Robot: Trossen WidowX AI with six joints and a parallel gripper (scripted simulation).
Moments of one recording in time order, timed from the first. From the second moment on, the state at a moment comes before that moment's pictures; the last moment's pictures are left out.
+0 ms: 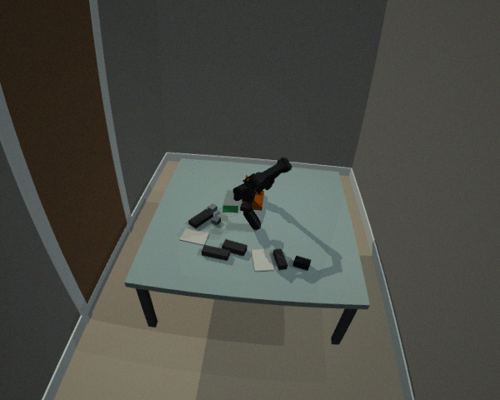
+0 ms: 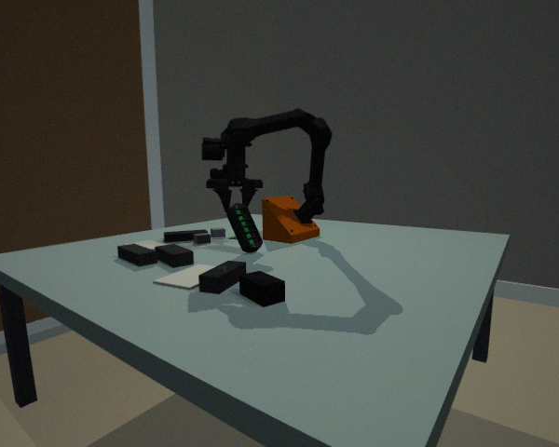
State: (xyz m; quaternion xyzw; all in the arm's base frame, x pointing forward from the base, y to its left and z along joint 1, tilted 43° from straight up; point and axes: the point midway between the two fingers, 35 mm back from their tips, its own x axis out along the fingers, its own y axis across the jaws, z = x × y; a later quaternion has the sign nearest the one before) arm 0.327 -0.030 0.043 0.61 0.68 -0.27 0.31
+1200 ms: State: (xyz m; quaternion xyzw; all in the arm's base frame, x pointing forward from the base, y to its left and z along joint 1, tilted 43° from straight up) arm 0.329 -0.039 0.016 0.61 0.67 -0.28 0.31
